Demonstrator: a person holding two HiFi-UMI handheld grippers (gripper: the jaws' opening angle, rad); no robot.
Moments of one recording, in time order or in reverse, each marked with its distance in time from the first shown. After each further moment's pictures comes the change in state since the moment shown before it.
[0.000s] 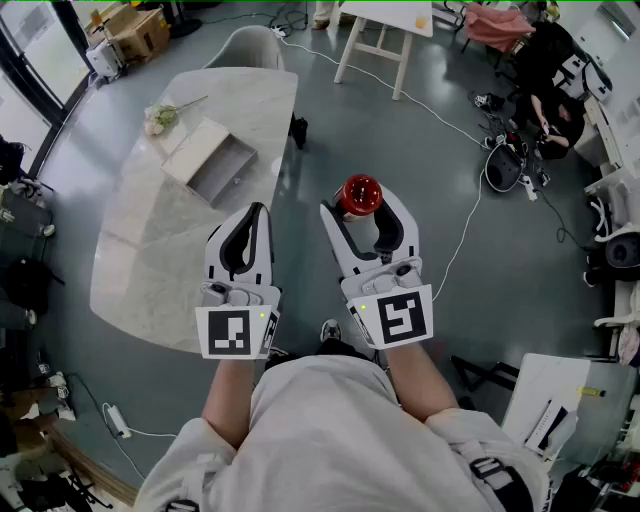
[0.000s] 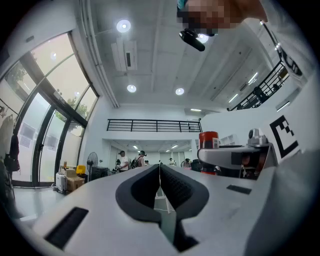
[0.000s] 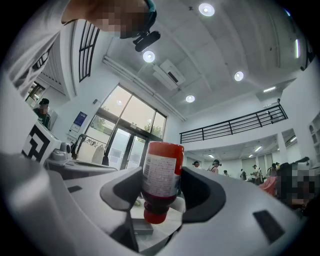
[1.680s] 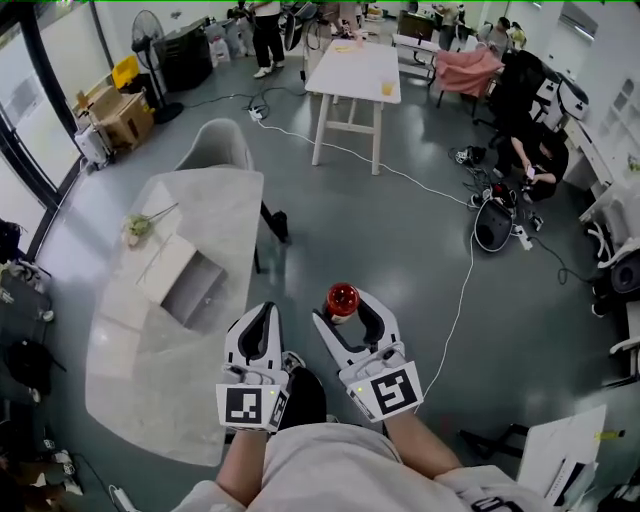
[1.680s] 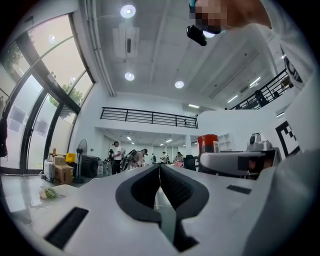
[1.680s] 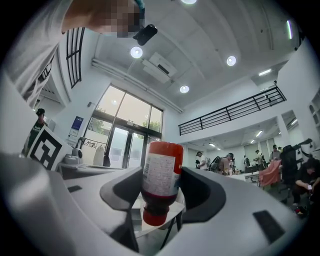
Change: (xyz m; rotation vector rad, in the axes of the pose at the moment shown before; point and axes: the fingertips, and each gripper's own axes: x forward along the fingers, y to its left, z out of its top) left arm 0.152 -0.060 -0.085 -0.046 0.082 -0.078; right arm 0.034 -0.133 -0.097 0.111 0.058 0.036
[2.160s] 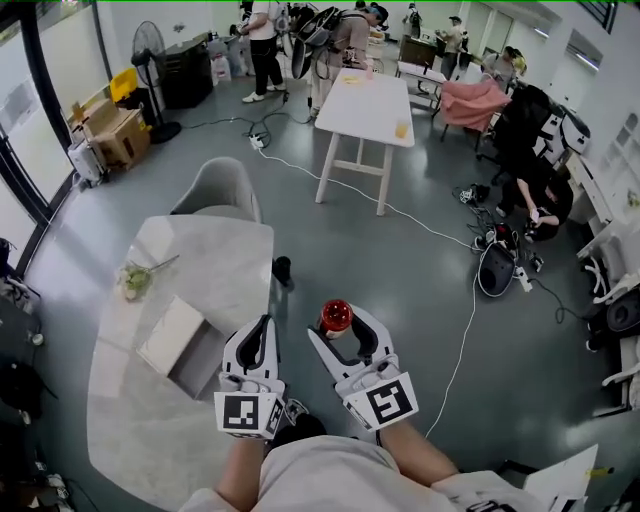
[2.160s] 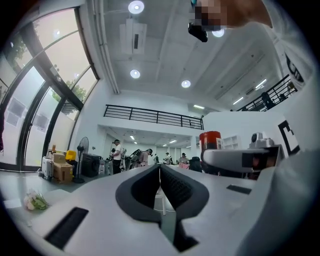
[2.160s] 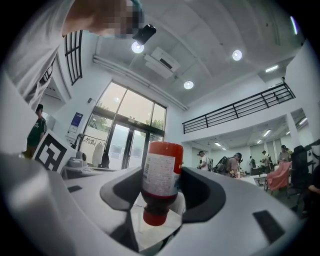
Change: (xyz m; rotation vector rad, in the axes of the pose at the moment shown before) left arm 0.143 0.143 0.003 -0.036 -0.009 0.016; right arm 0.193 -0.045 -0.008 -0.024 0.011 0.046
